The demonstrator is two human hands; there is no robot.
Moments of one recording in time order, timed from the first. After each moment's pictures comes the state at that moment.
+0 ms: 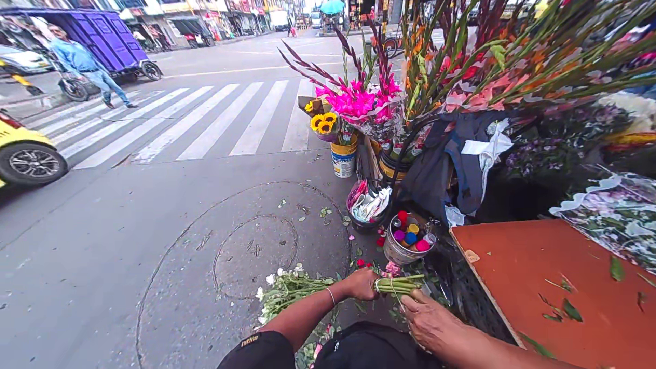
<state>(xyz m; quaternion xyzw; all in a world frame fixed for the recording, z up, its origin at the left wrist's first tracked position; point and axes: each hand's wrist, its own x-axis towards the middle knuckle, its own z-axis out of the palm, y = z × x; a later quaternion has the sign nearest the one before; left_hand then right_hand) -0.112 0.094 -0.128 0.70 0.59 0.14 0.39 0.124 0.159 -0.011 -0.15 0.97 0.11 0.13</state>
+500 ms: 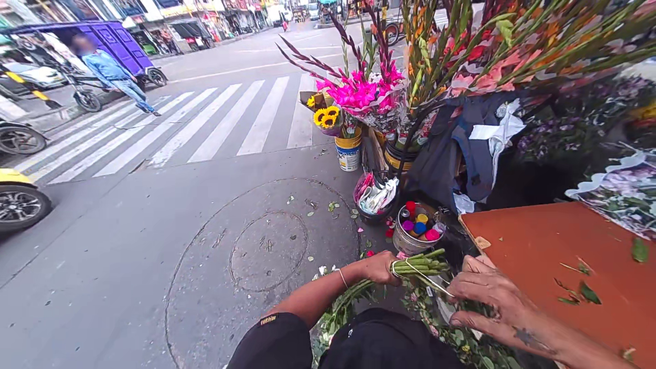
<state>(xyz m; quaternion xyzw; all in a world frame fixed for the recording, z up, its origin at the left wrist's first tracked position) -0.103 0.102 -0.066 0.74 0.44 0.30 0.42 0.173 0.200 0.029 -0.03 0.94 -0.22 -0.26</state>
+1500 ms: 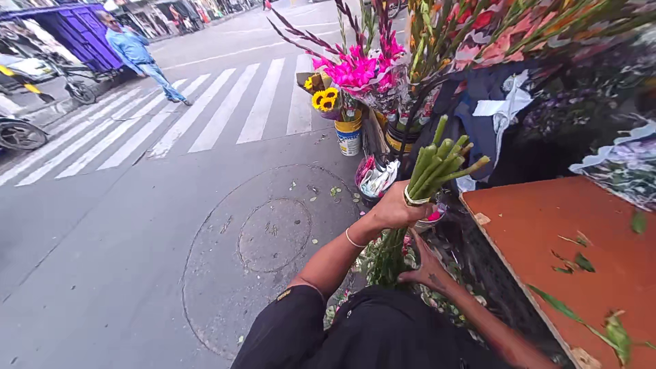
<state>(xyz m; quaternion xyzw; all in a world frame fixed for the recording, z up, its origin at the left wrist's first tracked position) -0.068 0.119 0.076 0.58 0.40 0.59 0.40 0.114 0.166 -0.114 0.24 0.84 -0.46 -0.19</state>
